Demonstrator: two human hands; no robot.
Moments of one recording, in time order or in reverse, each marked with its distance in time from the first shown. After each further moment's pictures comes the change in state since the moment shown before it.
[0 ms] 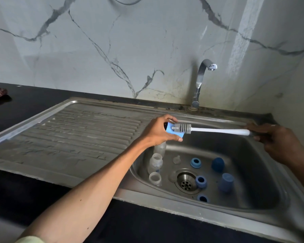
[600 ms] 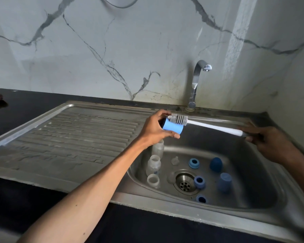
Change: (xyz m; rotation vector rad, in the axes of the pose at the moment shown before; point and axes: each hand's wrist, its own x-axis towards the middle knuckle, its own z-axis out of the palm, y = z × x) left_hand 0.002 0.008 -0.001 -0.200 0.102 0.019; right_hand -0.006 -0.020 -0.002 0.106 -0.061 0.090
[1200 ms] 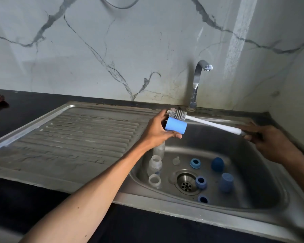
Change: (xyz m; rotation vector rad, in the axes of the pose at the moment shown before) left_hand -0.001 -0.003 0.008 -0.098 -0.029 0.066; right_hand 0.004 0.002 0.002 -0.039 -0.039 0.018
